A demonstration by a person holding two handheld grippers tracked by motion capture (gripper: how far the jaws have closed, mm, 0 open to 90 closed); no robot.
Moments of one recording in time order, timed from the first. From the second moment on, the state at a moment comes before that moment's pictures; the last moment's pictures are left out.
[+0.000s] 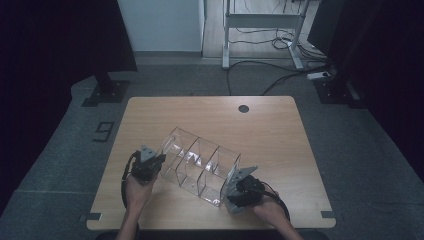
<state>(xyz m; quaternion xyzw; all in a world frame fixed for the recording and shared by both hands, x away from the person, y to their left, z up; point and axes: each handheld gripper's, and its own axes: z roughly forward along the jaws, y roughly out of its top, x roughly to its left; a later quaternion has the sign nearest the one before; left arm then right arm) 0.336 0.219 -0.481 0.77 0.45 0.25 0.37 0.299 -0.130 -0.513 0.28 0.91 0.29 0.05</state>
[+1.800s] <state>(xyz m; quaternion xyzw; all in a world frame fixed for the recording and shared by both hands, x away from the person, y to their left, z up) 0.338 0.223 -0.482 0.77 0.45 0.24 0.38 0.323 -0.250 -0.479 0.41 0.84 0.31 0.17</state>
